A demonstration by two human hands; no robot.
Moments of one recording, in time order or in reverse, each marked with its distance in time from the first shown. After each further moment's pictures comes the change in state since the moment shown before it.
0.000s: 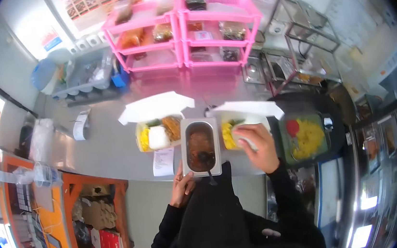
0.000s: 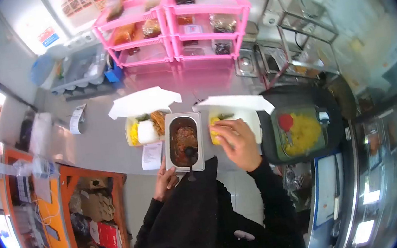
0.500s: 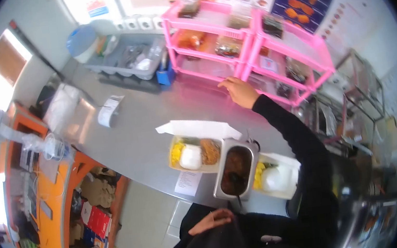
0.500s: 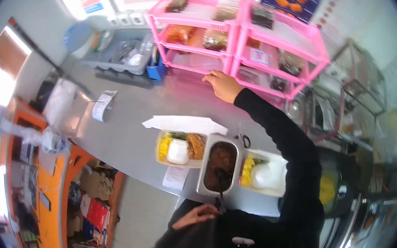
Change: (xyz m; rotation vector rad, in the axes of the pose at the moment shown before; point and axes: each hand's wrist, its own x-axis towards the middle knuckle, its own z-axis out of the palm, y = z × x) left_hand 0.008 -0.023 -0.001 0.312 -0.224 -0.255; right_hand 0.271 0.140 0.205 -0.071 -0.561 -0.338
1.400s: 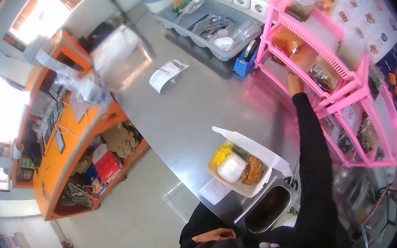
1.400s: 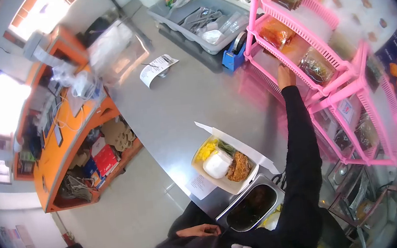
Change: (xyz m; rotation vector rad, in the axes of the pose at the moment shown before) left_hand 0.012 -0.035 -0.011 -0.318 0.010 0.031; right_hand 0.162 0.161 0.180 -0.338 0.229 0.202
